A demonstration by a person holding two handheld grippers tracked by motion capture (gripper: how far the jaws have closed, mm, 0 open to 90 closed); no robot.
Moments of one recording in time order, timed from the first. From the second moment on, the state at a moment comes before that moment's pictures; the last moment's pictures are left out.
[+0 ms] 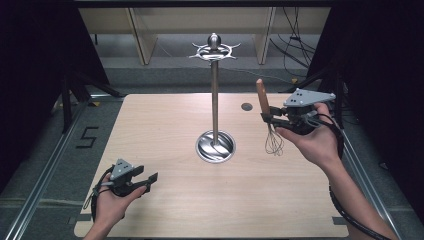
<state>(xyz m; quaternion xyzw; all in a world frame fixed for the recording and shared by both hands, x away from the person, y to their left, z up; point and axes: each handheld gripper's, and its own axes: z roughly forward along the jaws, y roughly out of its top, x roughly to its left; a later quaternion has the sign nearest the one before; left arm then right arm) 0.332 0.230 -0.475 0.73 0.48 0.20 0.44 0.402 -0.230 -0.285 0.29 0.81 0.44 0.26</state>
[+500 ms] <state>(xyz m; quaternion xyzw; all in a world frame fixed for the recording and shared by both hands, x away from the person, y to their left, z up) 0.332 0.230 -0.474 0.73 0.48 0.20 0.44 0.406 -0.224 -0.278 0.29 0.81 0.44 0.26</state>
